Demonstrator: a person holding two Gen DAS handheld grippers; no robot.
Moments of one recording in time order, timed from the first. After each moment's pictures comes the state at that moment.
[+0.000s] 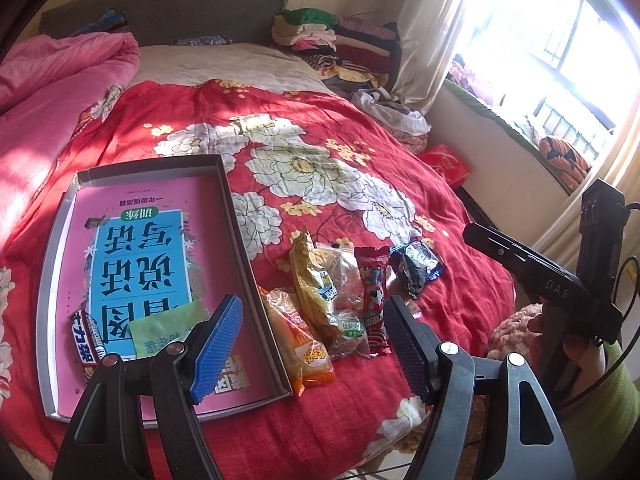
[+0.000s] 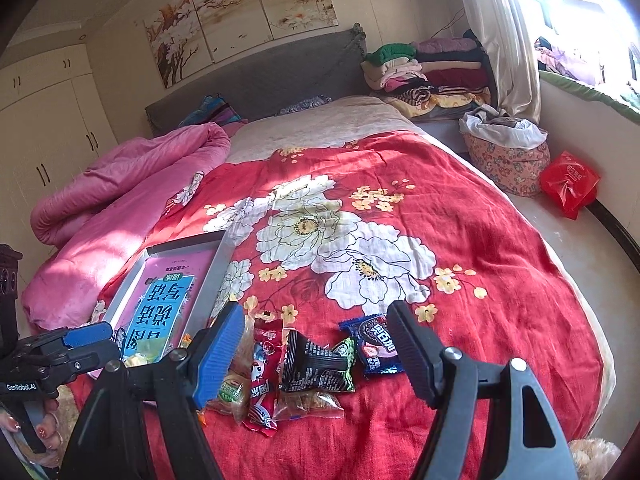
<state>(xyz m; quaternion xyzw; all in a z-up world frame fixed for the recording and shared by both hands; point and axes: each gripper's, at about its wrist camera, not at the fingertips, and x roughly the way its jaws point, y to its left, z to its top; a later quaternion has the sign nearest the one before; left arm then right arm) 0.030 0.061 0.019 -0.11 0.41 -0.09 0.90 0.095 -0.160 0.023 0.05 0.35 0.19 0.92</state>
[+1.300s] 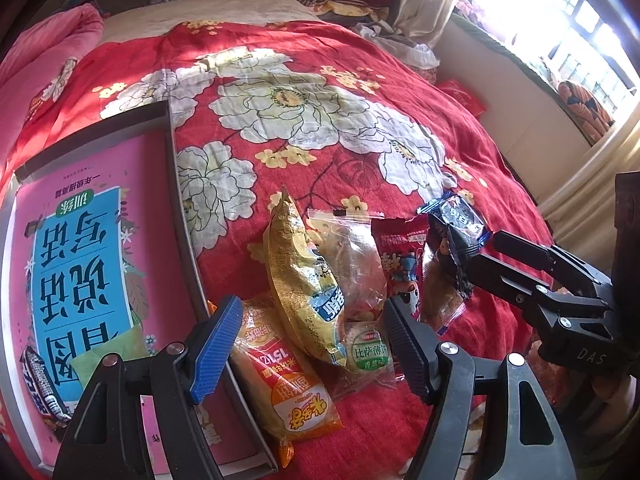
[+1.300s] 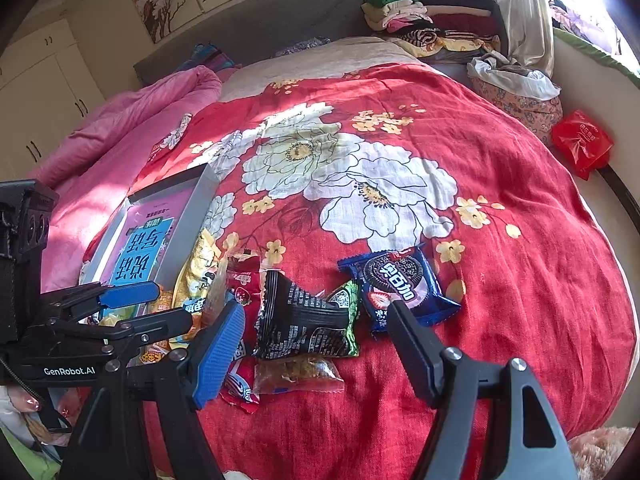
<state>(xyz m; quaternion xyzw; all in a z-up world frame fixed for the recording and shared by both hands) 0.109 0.022 -0.044 -0.06 0.52 -0.10 0.85 0.123 -0.145 -0.037 0.04 0.45 0.19 0.87</state>
